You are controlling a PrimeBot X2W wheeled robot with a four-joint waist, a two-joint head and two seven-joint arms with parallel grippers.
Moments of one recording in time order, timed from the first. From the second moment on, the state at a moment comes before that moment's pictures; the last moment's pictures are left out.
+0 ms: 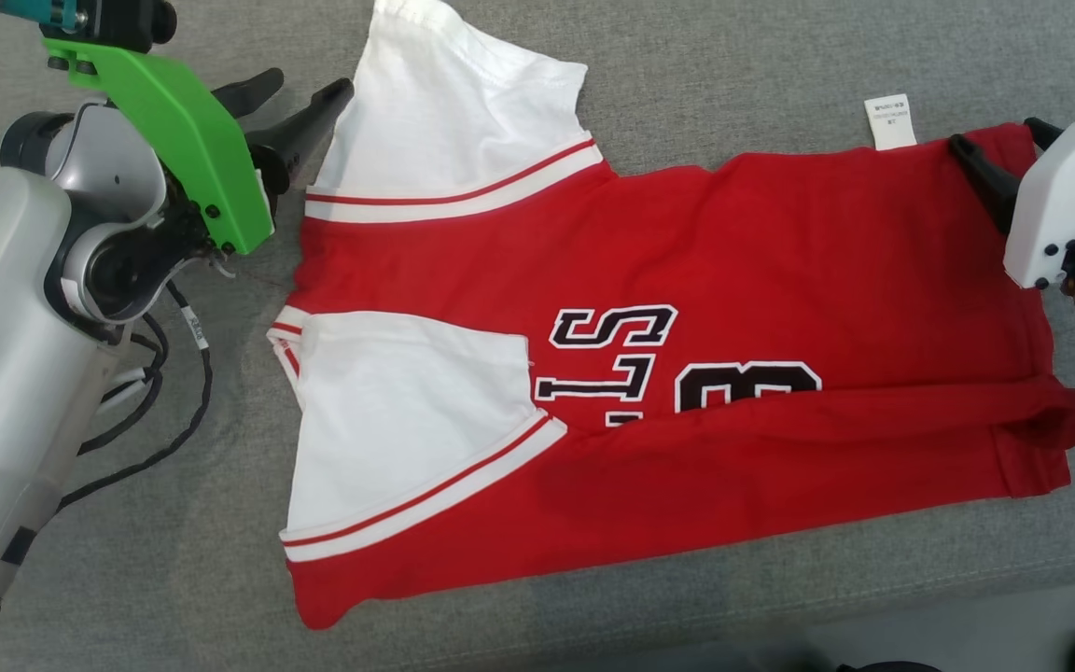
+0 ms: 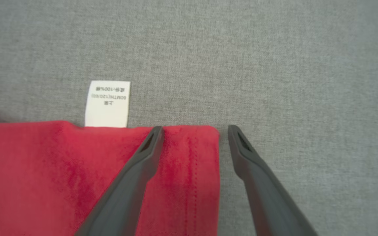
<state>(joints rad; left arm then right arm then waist) -1.00 0.49 -0.69 0.38 -1.12 -0.09 0.46 -0.68 -0.48 0.12 0.26 0.46 0.13 0.63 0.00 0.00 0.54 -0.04</state>
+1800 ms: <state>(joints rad) -1.15 0.60 -0.90 0.28 -1.34 -0.13 0.43 -0.77 -0.47 0.33 0.32 0.61 0.13 0.60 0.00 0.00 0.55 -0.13</state>
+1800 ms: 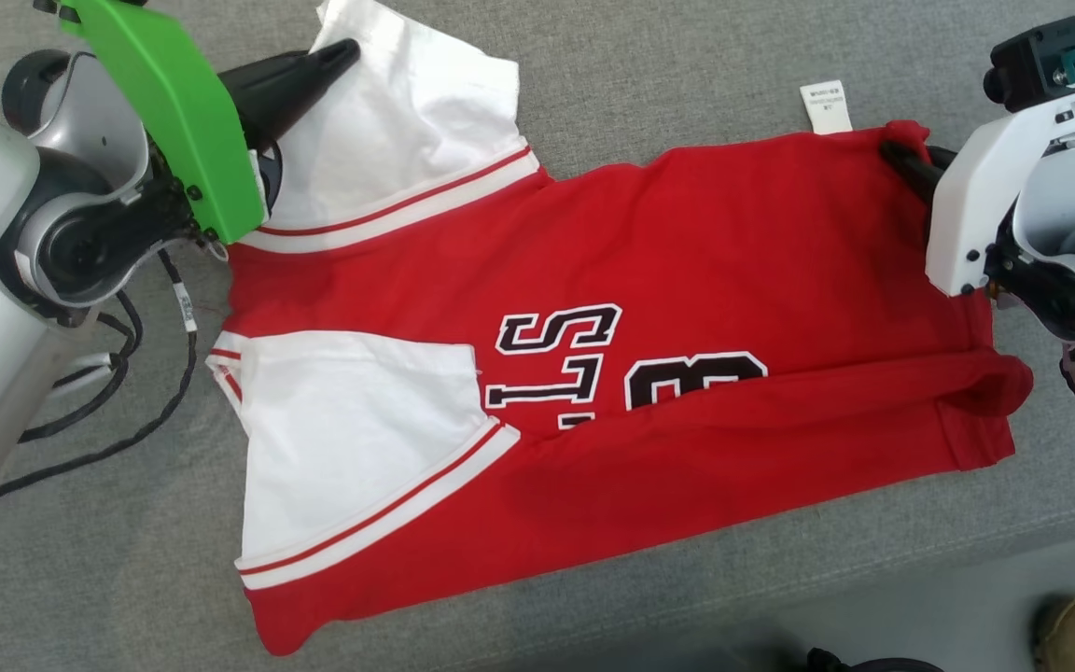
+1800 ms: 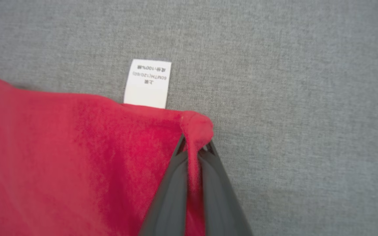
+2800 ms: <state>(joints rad) -0.57 0.84 -0.93 -0.47 -1.46 0.03 0.08 -0.51 -0.77 0.54 0.13 0.74 0.13 0.12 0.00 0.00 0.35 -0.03</state>
